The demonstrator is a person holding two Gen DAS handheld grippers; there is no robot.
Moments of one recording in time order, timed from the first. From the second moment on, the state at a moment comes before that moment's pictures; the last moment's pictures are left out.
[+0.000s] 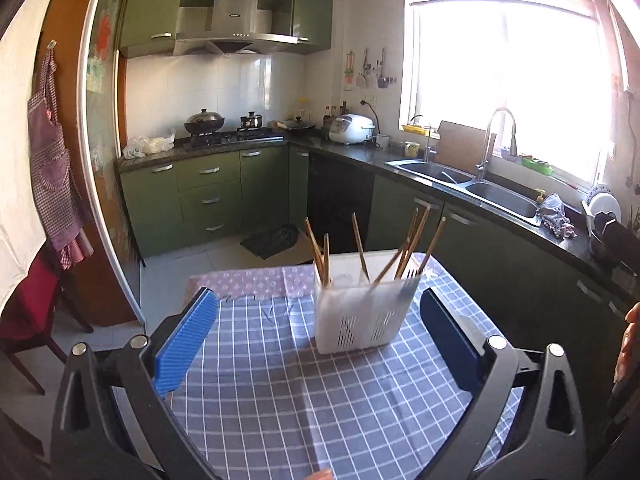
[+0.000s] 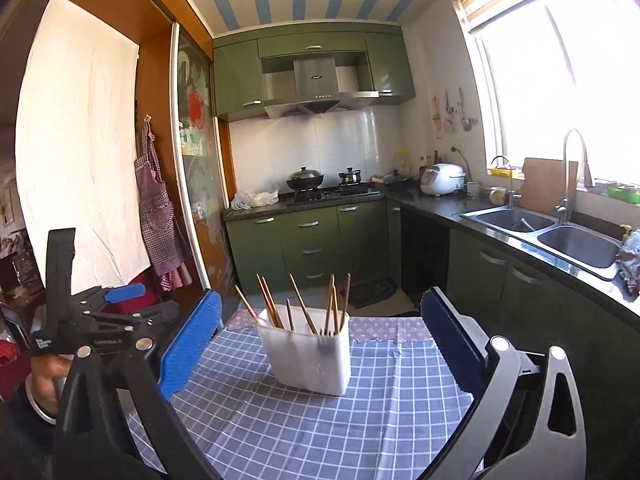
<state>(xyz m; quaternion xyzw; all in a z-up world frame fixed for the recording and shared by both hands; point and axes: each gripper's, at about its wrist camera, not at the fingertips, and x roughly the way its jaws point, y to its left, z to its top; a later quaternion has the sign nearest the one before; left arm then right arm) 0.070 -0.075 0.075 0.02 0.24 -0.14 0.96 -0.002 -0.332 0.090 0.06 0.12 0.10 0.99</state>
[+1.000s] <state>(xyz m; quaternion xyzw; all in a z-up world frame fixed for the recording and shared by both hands) -0.060 -0.035 0.038 -0.01 0.21 -0.08 0.97 -0.092 -0.279 0.008 0.03 0.16 0.05 0.99</state>
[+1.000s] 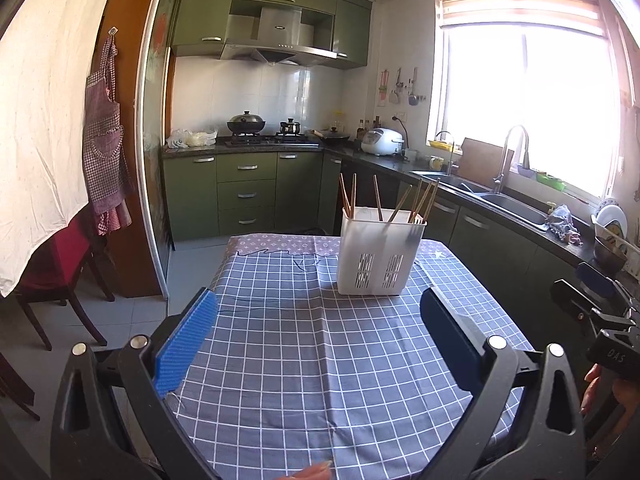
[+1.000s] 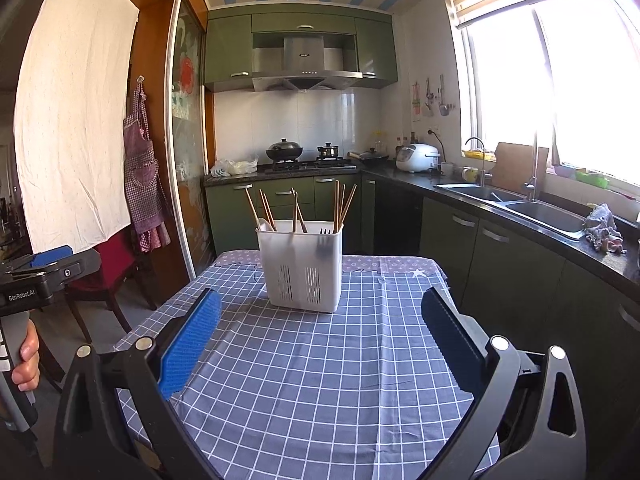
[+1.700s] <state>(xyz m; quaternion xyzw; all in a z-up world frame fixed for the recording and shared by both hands) -0.058 -0.037 0.034 -0.01 0.21 -0.07 0.97 -0.084 -0.265 0.006 0.02 0.17 0.07 0.98</state>
